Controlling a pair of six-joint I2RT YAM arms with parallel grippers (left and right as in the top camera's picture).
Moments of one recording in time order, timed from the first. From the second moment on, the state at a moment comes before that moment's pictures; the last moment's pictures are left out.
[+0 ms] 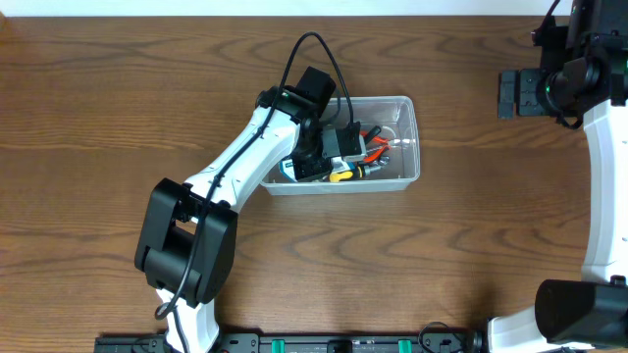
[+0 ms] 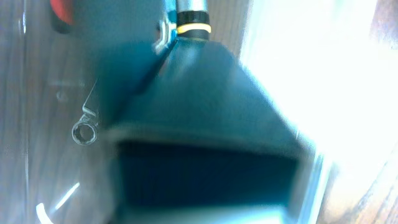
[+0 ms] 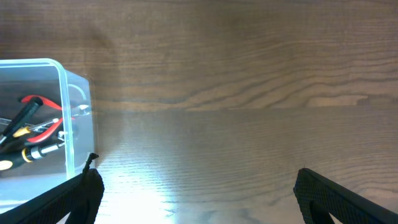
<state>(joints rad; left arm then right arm) -0.49 1.97 1.54 -1.00 0.25 0.91 -0.10 1.68 1.85 -1.28 0.05 -0.07</state>
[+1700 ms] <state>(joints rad) -0.09 1.44 1.54 -0.91 -0.09 0.15 0.00 1.76 1.85 -1.00 -0.06 -0.05</state>
